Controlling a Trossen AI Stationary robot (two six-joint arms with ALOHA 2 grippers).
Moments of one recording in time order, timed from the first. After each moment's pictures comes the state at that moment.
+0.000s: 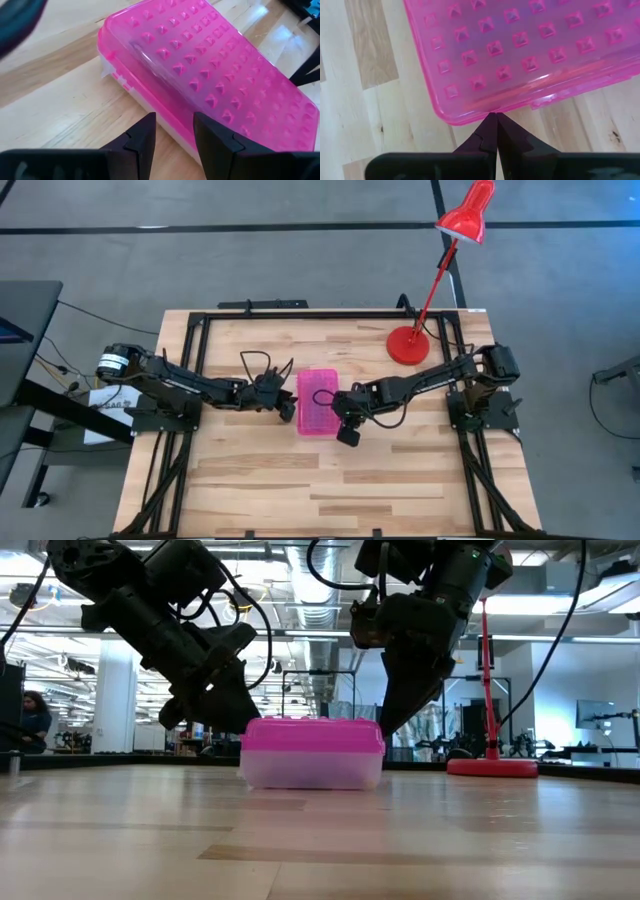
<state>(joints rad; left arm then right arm) -0.05 1.46 0.55 0.20 -0.34 -0.80 0.13 1.77 1.12 -0.46 0.03 0.39</state>
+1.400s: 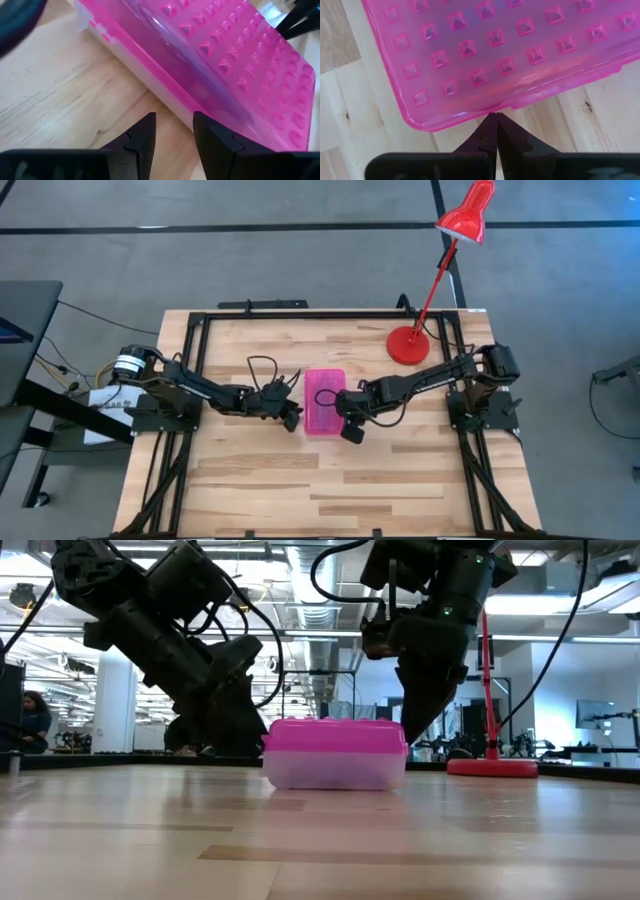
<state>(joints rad) -0.10 1.60 0.56 0.34 -0.27 -0.82 0.12 1.77 1.12 -0.57 0.08 0.41</state>
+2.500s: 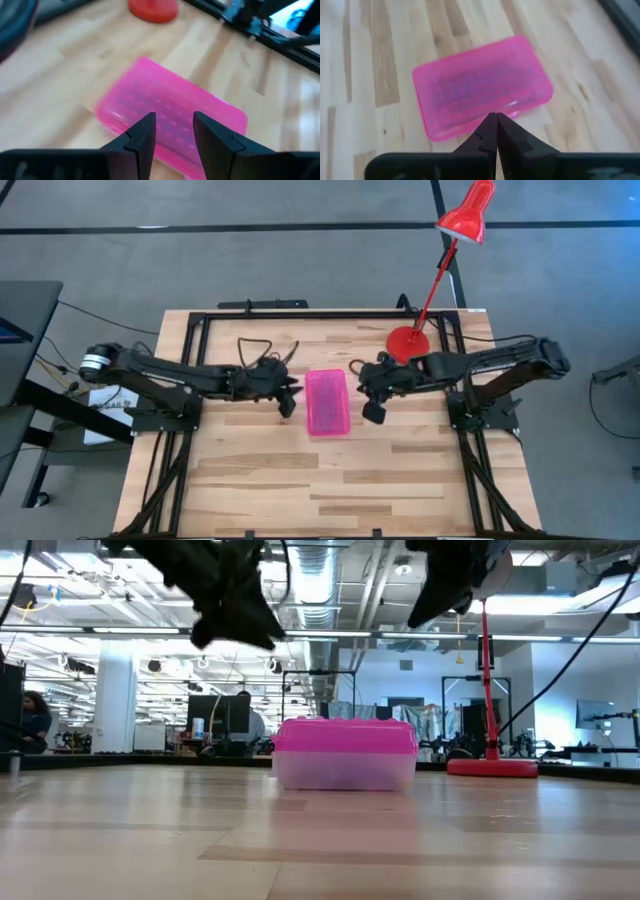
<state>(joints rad) -0.07 1.32 0.81 -0.08 -0.34 -0.55 0.11 1.36 1.12 -0.68 0.22 0.26</state>
